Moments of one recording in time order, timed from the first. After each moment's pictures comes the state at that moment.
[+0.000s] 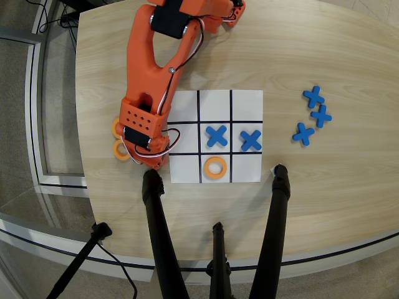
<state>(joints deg) 25.0 64.0 88.7 36.5 -87.9</state>
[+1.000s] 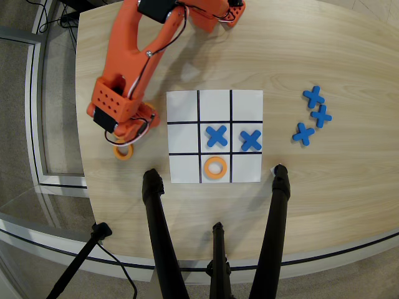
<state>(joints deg) 36.5 68.1 89.1 68.4 -92.5</state>
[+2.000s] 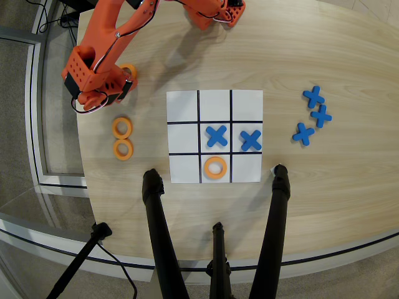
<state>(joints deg) 52.1 68.1 90.6 75.5 -104.1</state>
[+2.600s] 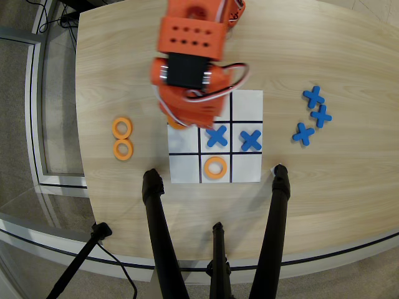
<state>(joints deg) 7.8 110.4 115.7 62.8 -84.6</state>
